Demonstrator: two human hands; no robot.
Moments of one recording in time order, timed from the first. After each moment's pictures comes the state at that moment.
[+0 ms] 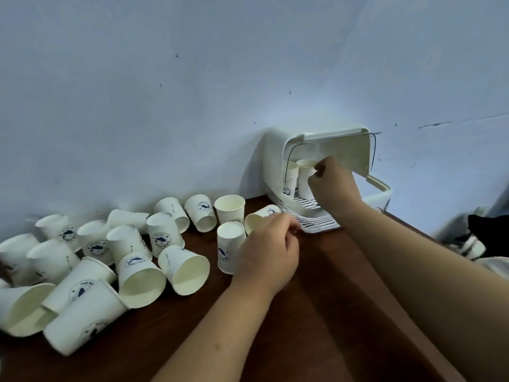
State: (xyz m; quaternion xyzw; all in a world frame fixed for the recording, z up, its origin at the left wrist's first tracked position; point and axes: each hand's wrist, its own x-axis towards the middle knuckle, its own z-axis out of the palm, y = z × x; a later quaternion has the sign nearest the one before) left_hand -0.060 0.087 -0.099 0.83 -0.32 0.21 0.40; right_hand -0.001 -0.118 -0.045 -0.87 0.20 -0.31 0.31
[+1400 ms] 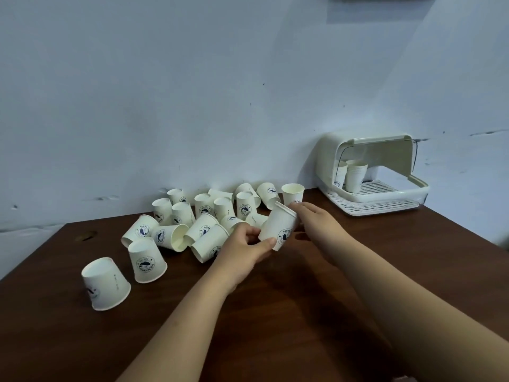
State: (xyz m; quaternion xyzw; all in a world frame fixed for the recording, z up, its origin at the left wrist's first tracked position) left_hand -0.141 0.287 -0.104 0.73 -0.08 -0.04 0.68; right_hand -0.141 0.086 -0.067 -0.76 0.04 -0.07 0.65
